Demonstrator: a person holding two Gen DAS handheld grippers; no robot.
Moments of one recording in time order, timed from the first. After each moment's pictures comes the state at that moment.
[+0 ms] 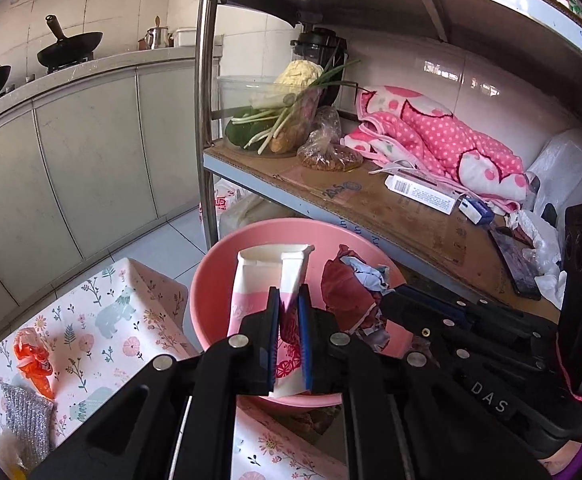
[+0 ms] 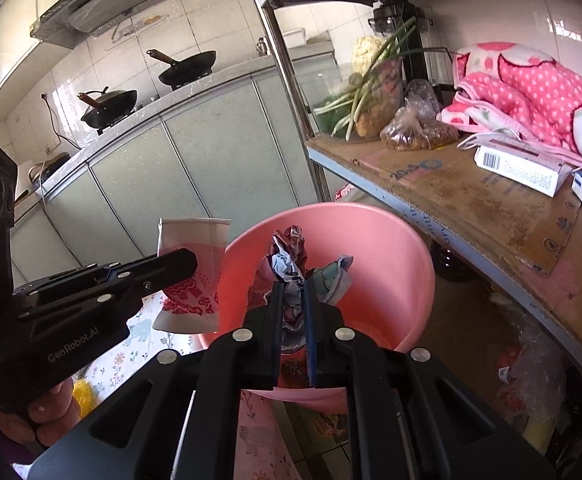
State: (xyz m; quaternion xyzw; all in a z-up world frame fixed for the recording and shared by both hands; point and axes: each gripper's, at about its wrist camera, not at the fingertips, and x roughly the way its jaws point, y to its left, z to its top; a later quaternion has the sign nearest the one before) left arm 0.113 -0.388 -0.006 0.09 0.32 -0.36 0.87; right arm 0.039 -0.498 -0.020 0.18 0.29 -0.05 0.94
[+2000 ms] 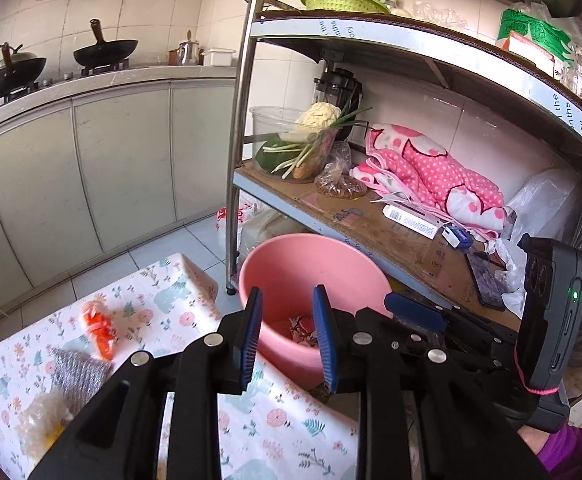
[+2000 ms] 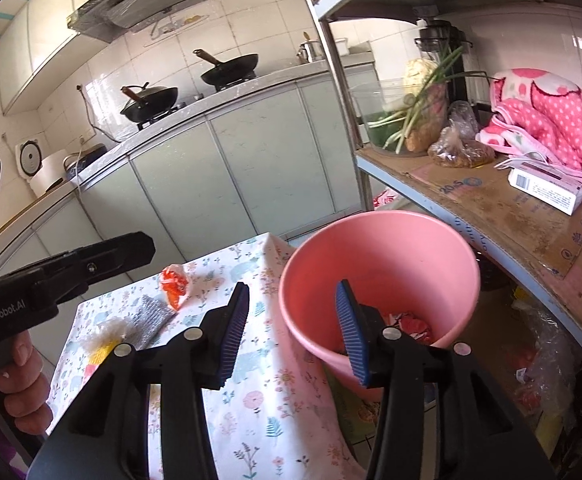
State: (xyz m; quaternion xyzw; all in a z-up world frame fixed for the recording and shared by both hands) left arm 0.069 -0.290 0.059 0.04 0.31 -0.34 0.88; right arm 0.012 -0.439 0.019 0.16 0.27 0.01 0.95
